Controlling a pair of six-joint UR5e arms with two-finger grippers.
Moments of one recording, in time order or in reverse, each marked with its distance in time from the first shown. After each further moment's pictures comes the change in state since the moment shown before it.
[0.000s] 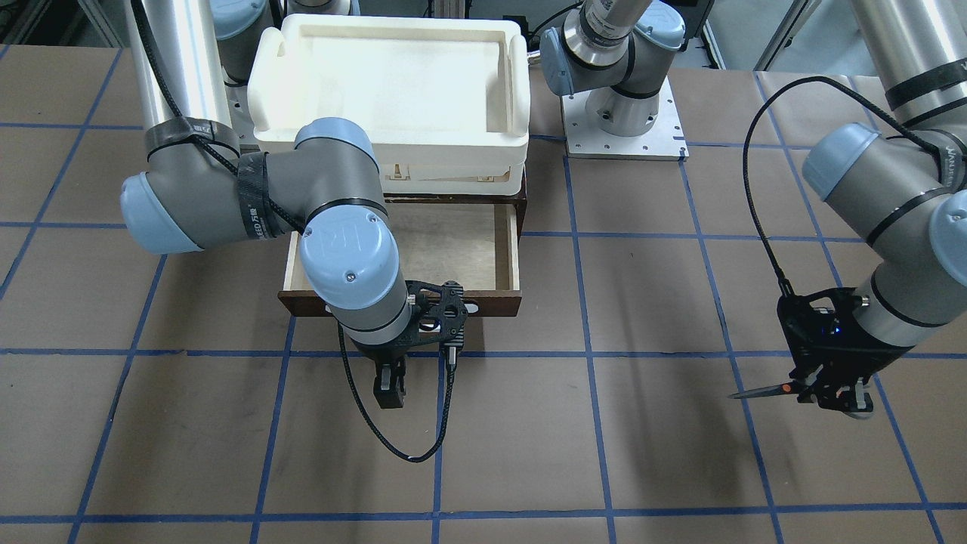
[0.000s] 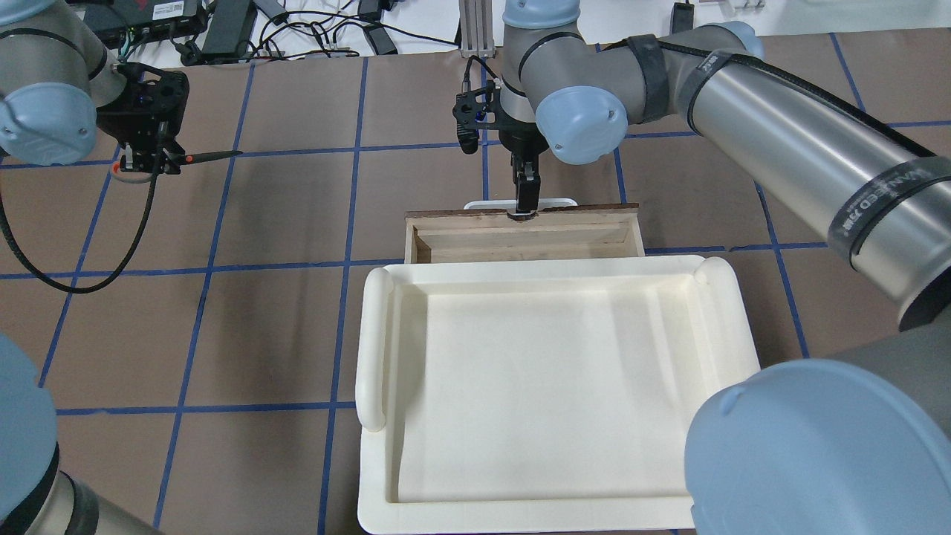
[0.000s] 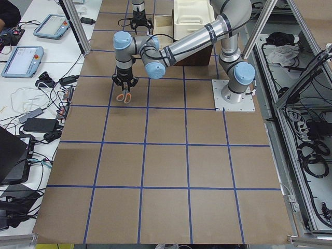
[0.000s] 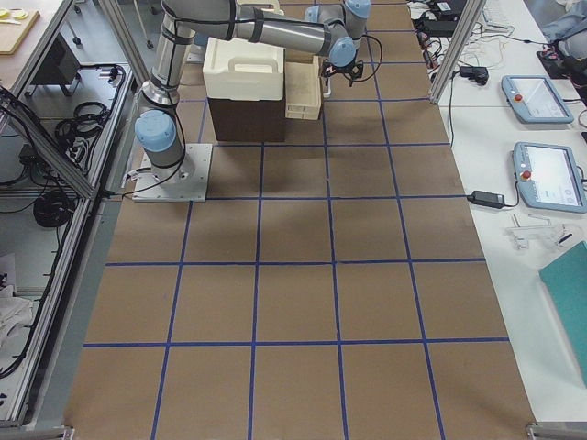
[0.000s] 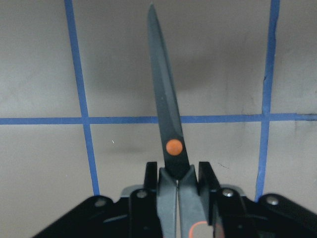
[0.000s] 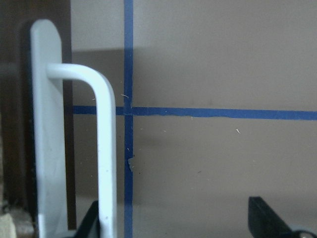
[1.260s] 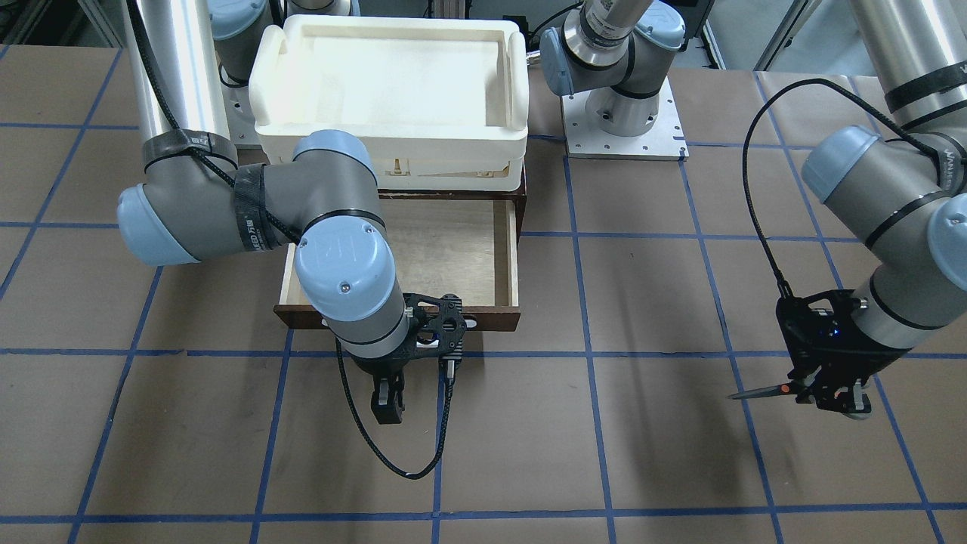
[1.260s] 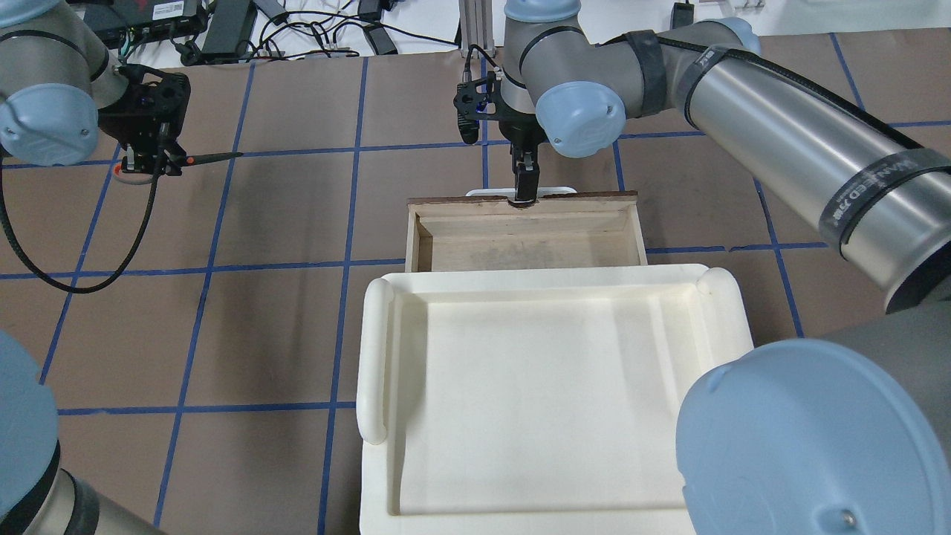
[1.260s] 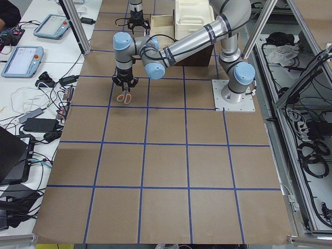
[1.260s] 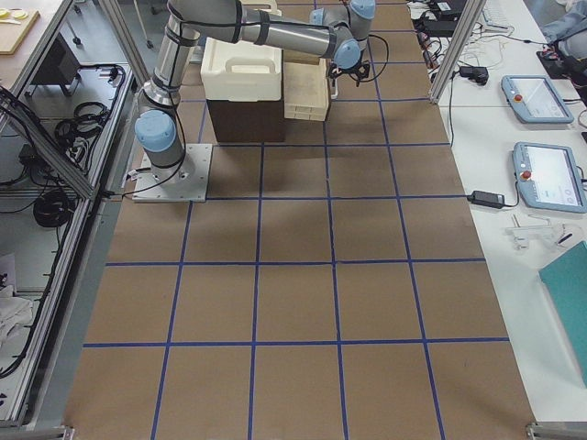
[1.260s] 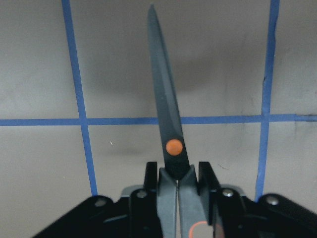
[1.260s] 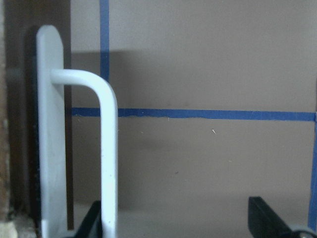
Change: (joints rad) left arm 0.000 -0.004 0.000 -0.001 0.000 0.000; right arm -0.008 0.023 -0.026 -0.031 0.000 -0.005
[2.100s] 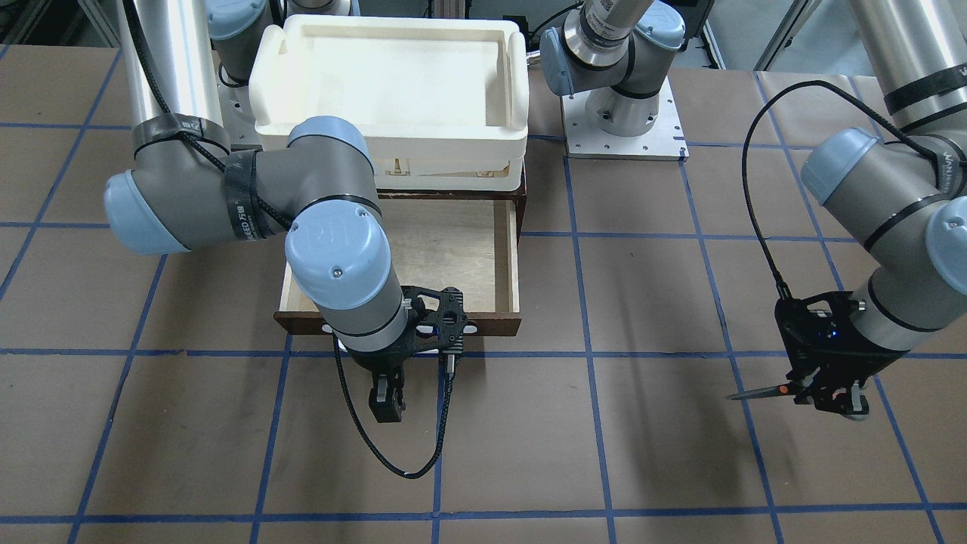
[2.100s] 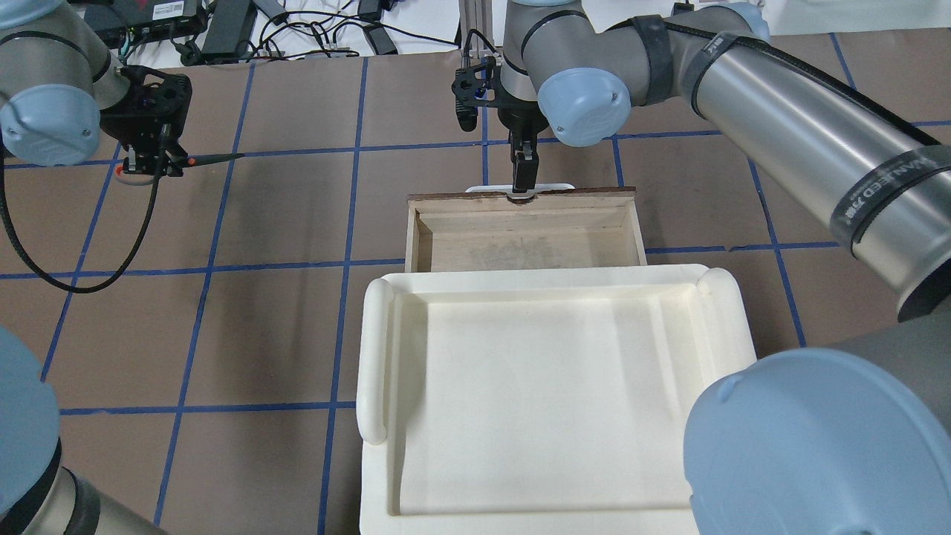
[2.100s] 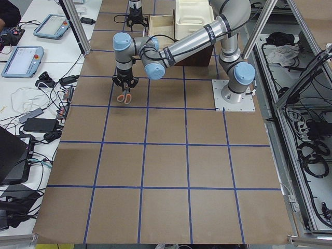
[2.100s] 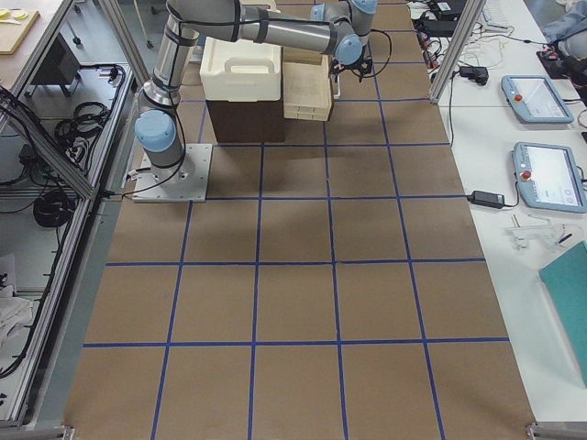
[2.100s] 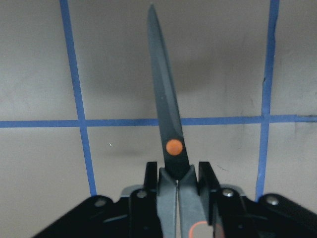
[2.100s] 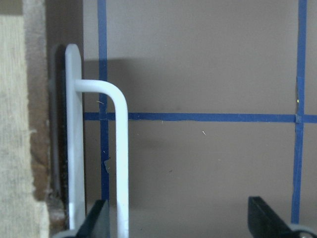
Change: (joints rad) left arm -0.002 -0.003 0.000 0.000 0.000 0.001; right arm -0.002 -0.033 -0.017 0.023 0.012 0.010
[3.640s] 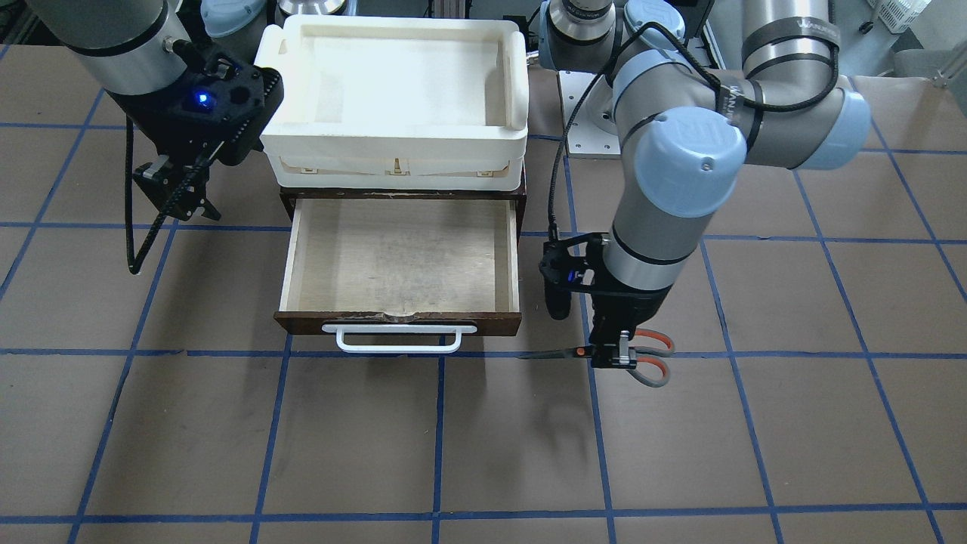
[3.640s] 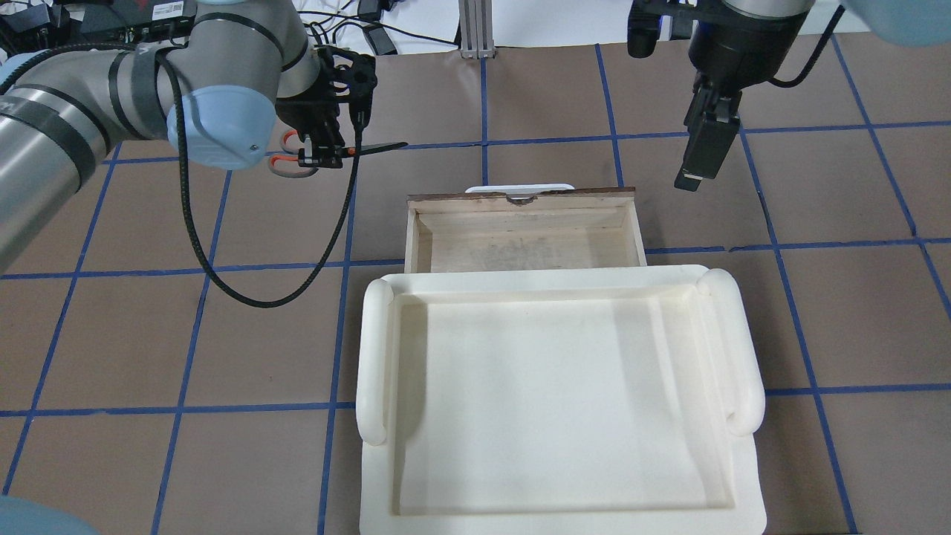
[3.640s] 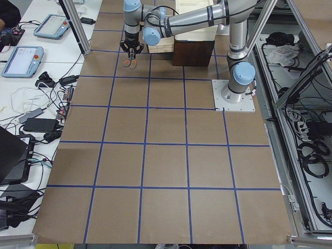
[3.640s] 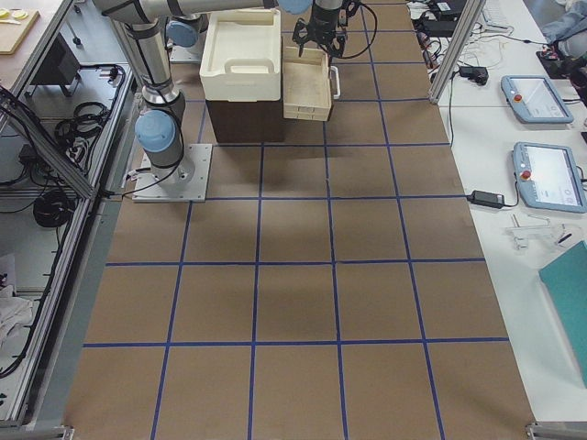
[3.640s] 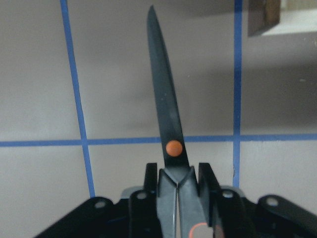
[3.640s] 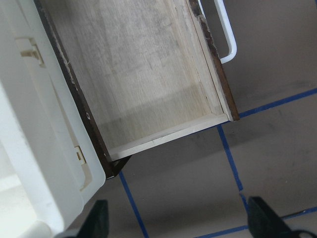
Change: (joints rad) left arm -0.439 0.084 0.000 -0.063 -0.006 -0.409; right arm -0.226 -0.446 0.046 0.543 -0.046 0.200
